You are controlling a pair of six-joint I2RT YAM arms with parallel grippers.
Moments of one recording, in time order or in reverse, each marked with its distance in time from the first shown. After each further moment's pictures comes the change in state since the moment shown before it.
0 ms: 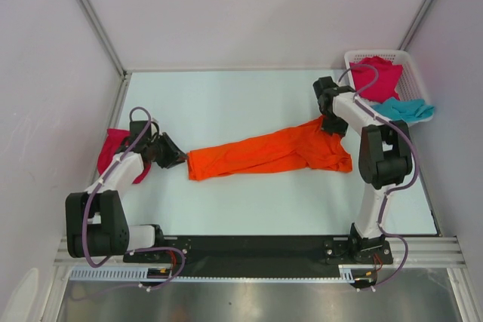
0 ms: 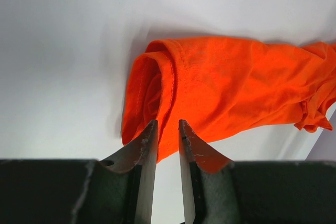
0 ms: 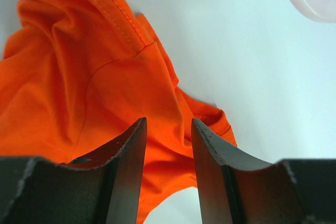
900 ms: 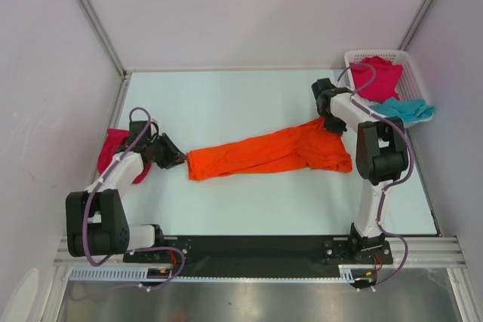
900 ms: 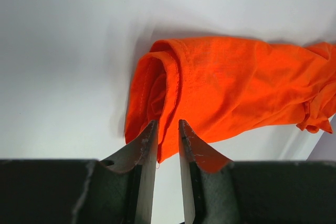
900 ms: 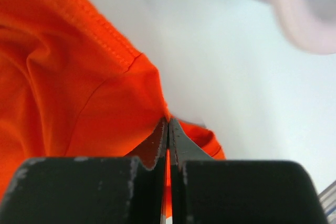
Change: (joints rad) left arm 0.008 0.007 0.000 -0.009 0.000 0.005; right arm -0.011 0.059 -0.012 0.058 0.088 -0.036
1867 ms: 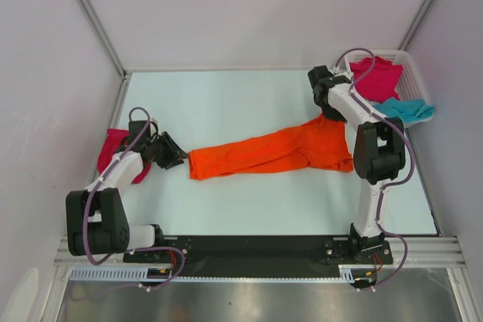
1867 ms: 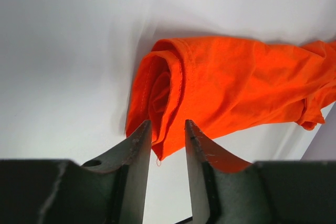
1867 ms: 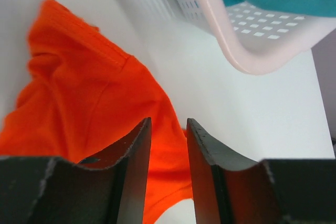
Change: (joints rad) left arm 0.007 0.003 0.001 0.004 0.019 0.001; right arm 0.021 0.034 0.170 -0.100 0.109 -0.003
